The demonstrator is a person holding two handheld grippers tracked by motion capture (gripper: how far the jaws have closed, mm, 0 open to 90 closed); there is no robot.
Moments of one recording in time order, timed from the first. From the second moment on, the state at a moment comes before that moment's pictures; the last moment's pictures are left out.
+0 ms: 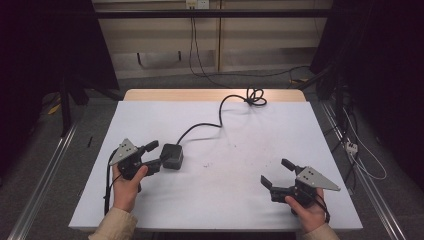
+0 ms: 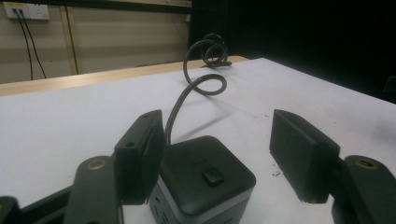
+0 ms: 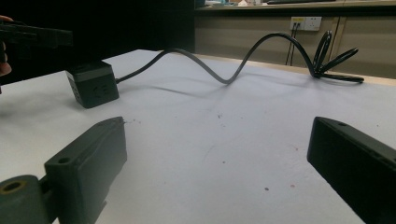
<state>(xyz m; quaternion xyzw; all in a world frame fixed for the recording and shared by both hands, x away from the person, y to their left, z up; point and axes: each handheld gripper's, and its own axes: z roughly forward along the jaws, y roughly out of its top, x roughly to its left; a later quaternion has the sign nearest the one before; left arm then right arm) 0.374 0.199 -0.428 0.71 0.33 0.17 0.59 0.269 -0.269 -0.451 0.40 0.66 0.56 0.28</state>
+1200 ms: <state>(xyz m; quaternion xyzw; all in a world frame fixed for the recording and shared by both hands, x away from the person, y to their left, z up) 0.381 0.193 -0.428 0.73 0.33 0.16 0.57 0.269 -0.270 -0.451 0.40 0.66 0.57 0.28</state>
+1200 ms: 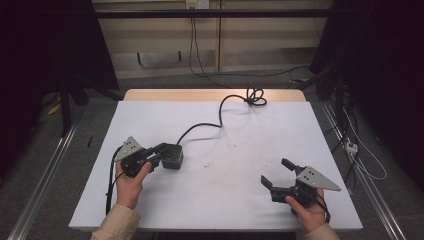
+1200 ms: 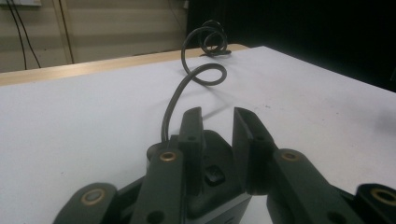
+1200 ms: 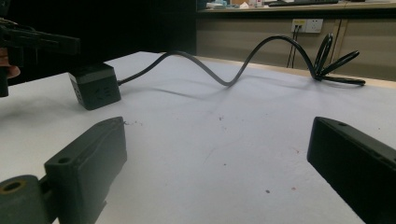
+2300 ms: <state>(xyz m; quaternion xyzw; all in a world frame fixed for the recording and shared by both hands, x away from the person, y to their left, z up) 0.381 0.191 -0.431 0.74 0.34 0.15 0.56 0.269 -0.270 -0.450 0.40 0.66 0.57 0.28</state>
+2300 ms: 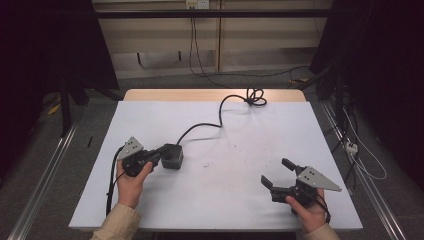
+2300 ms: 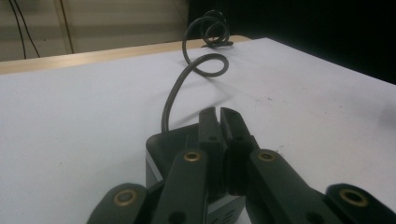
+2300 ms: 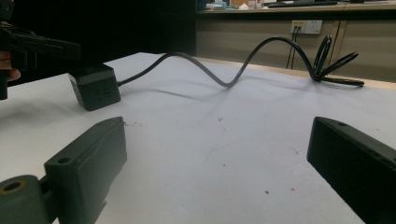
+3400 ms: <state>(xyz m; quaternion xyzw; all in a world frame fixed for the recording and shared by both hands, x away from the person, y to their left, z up) 0.385 0.187 -0.437 0.75 0.35 0.15 0.54 0.268 -0.271 -0.450 0.40 0.66 0.57 0.28</state>
